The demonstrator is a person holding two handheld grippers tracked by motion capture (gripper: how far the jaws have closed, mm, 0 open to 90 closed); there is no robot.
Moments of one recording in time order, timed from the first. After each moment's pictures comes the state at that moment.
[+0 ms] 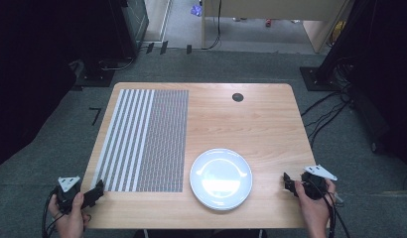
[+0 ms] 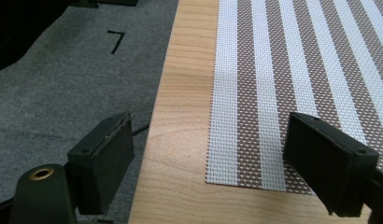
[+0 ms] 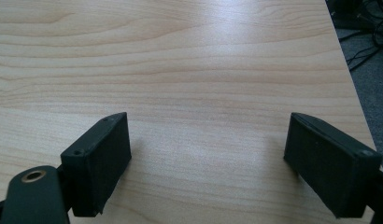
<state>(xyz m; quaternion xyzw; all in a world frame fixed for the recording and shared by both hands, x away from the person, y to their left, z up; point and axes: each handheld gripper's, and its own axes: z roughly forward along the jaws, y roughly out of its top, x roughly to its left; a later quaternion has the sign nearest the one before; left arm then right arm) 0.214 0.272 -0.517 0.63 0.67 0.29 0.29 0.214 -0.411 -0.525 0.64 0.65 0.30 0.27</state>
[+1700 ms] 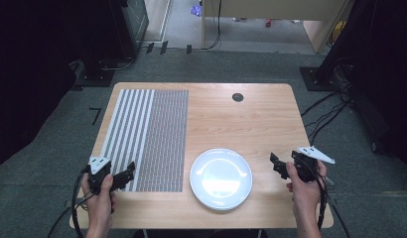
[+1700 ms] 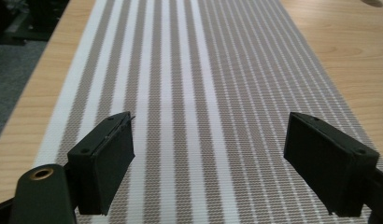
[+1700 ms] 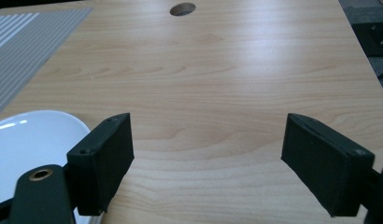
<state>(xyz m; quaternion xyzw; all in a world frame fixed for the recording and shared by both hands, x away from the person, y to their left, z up) 0.245 0.176 -0.464 0.65 0.60 0.25 0.38 0.241 -0.366 -0.454 0.63 0.62 0.40 0.24</state>
